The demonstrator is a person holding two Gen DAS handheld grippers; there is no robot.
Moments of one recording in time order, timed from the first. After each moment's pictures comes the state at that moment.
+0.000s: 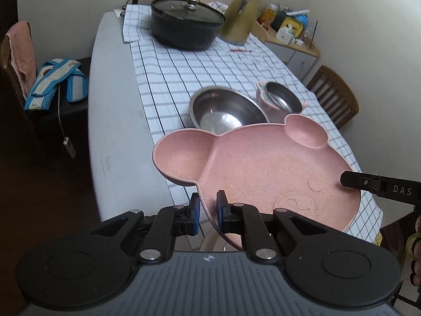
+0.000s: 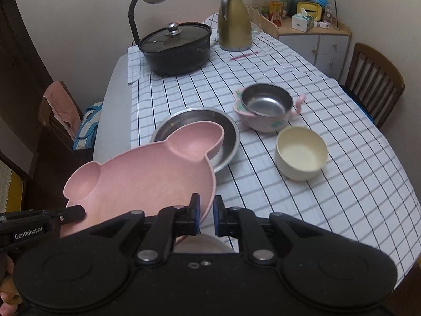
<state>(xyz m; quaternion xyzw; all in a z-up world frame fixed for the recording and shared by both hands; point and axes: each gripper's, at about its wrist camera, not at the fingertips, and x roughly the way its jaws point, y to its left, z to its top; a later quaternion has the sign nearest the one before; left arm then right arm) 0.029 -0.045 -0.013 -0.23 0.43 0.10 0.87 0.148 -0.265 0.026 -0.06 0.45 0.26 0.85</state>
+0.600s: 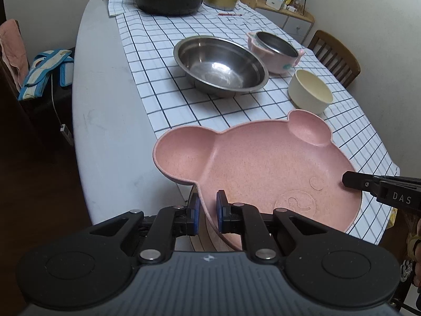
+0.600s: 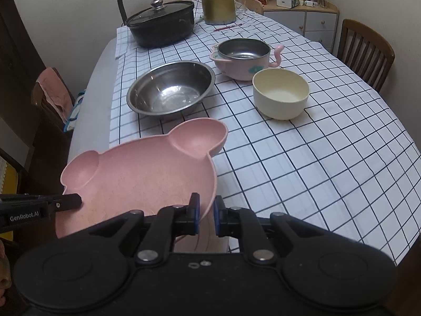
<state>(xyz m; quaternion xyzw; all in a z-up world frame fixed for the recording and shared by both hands) 0.009 -0.100 -0.080 -0.18 0.46 0.09 0.86 0.099 -0.325 -0.057 -0.06 0.46 0.25 0.85</state>
